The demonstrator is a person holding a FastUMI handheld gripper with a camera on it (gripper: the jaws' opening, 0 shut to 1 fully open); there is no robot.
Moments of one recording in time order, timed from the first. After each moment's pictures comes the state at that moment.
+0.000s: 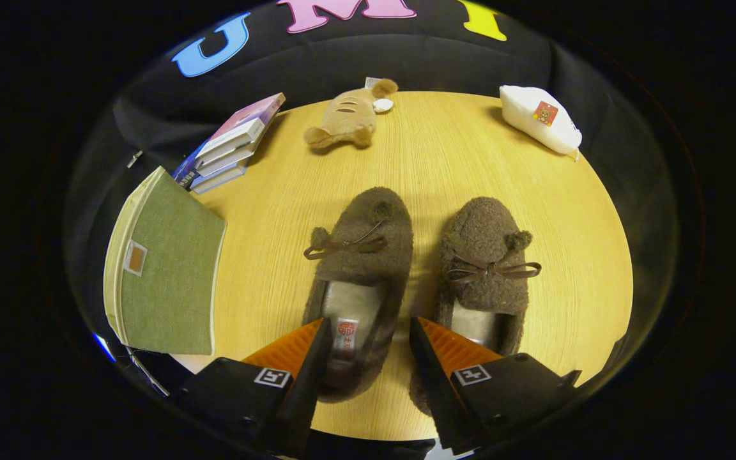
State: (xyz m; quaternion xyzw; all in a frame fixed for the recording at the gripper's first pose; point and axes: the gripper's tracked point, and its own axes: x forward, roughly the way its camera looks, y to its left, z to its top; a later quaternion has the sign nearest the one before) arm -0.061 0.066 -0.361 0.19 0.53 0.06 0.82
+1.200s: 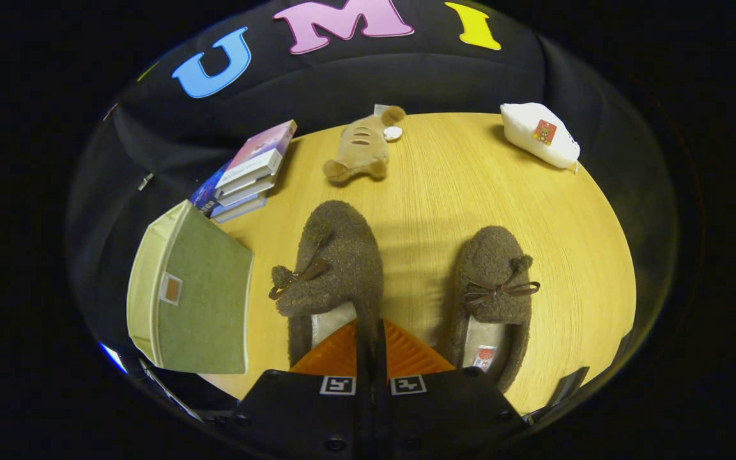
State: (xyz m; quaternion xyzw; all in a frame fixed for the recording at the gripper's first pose) arm -0.037 0.081 -0.291 0.25 0.48 0.07 0.84
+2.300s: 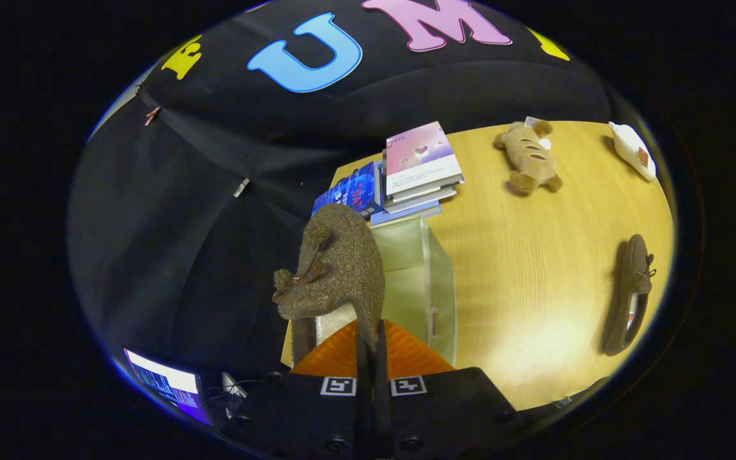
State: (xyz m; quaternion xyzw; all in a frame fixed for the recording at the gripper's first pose) arm -0.004 0.320 -0.122 0.33 0.46 0.20 0.80
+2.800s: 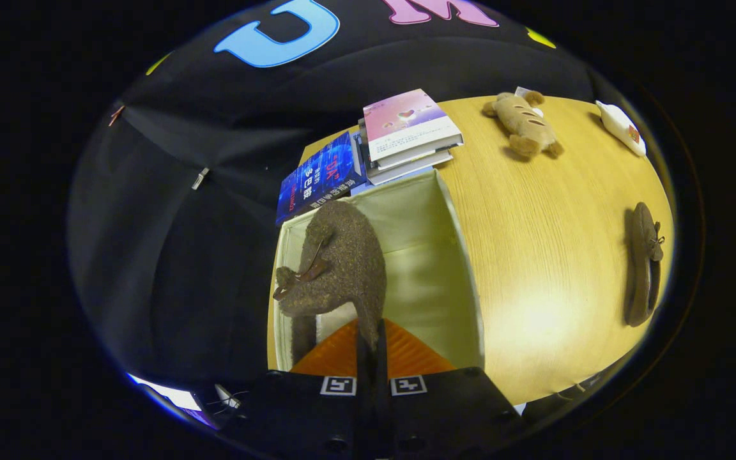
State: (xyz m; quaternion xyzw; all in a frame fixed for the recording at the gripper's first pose) arm -0.001 0.385 -0.173 0.33 0.52 0.13 0.78
